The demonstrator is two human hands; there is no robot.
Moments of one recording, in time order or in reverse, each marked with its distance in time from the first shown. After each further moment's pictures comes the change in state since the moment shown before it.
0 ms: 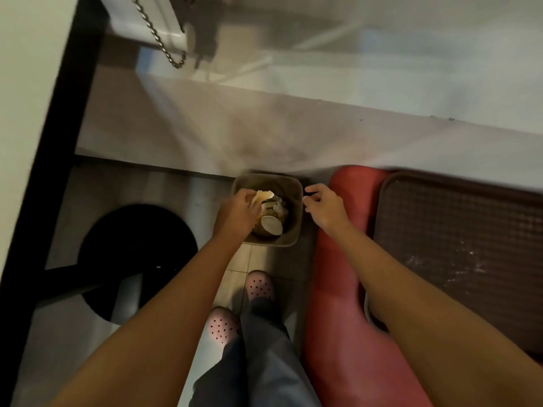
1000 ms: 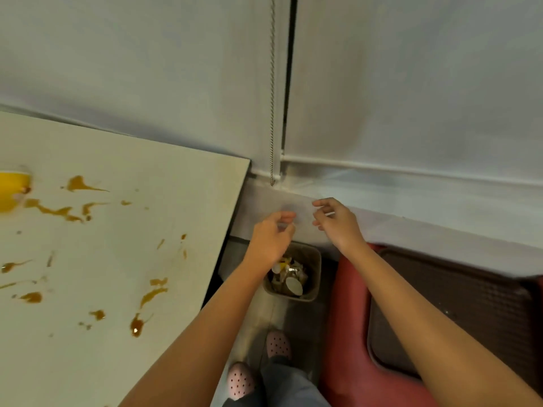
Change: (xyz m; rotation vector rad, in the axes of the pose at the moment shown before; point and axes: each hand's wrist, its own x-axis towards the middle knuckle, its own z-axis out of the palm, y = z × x) left_hand -0.149 0.094 -0.160 -0.293 0.101 0.291; right_hand -0.159 -0.187 -0.066 0.131 0.034 -0.394
